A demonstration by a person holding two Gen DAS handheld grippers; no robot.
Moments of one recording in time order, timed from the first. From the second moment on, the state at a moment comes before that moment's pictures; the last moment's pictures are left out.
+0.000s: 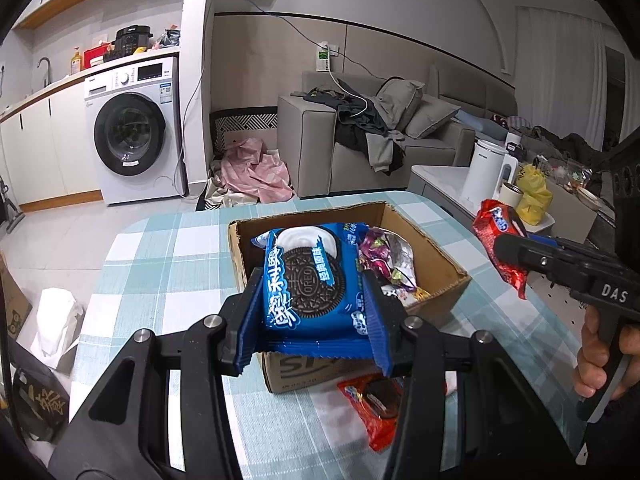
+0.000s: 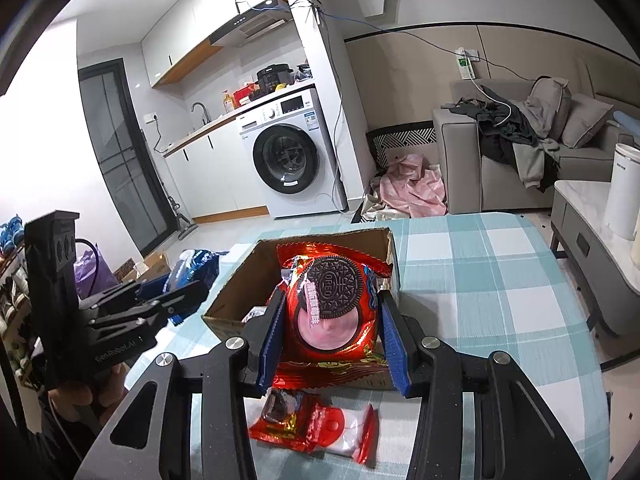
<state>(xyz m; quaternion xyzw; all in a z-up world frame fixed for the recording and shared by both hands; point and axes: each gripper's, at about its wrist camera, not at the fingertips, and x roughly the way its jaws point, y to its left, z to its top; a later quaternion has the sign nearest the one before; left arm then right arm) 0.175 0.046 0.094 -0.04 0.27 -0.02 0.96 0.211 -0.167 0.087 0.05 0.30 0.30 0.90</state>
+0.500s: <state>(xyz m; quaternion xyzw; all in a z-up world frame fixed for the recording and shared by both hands) 0.230 0.044 0.067 -0.05 0.28 0.00 0.96 0.239 -0.148 0.077 0.06 0.30 0.30 0.90</state>
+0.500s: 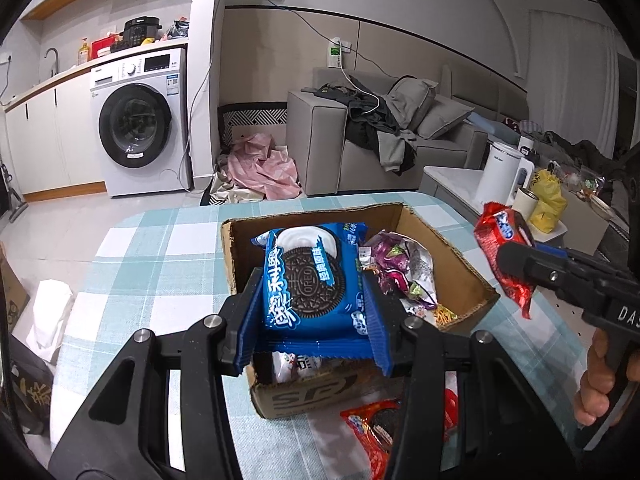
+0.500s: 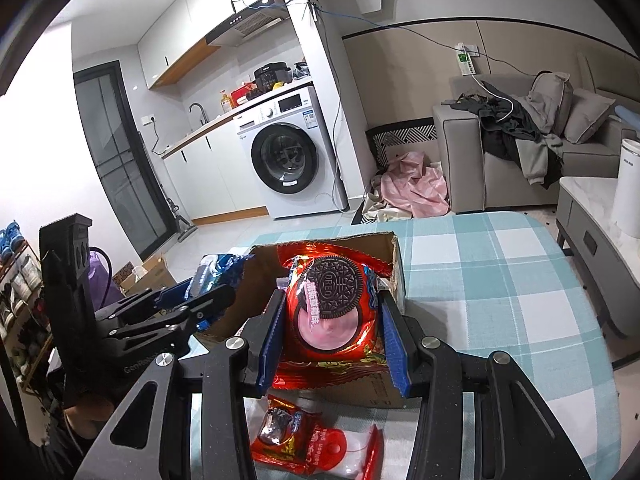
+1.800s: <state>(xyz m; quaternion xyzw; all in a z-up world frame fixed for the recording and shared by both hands) 0.265 0.033 0.014 -0.03 0.26 0.03 0.96 0.284 -0.102 0.020 0.04 0.32 0.30 0.90</state>
